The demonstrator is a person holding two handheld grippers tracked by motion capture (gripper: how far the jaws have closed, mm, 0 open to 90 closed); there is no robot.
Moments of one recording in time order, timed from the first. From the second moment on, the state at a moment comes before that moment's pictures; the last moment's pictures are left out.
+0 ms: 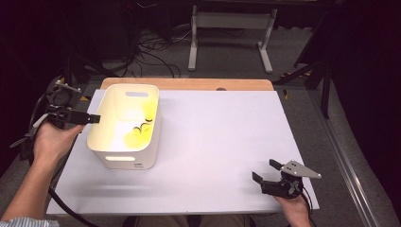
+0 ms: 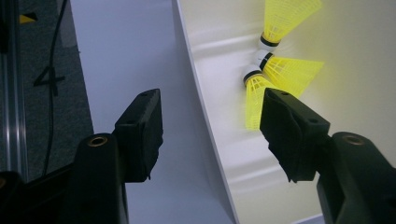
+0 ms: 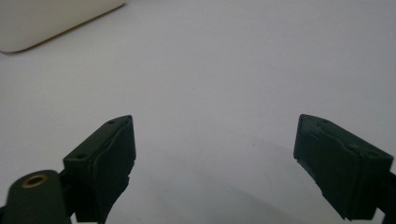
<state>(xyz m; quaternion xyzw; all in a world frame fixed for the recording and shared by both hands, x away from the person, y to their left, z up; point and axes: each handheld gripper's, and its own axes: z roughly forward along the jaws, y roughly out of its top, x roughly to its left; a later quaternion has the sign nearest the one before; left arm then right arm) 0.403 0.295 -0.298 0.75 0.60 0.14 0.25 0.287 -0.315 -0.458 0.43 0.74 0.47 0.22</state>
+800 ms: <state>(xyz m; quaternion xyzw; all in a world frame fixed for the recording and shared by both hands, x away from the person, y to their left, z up) 0.394 0.317 -0.306 0.73 0.62 0.14 0.26 0.288 -0.315 -0.458 0.43 0.74 0.47 0.22</state>
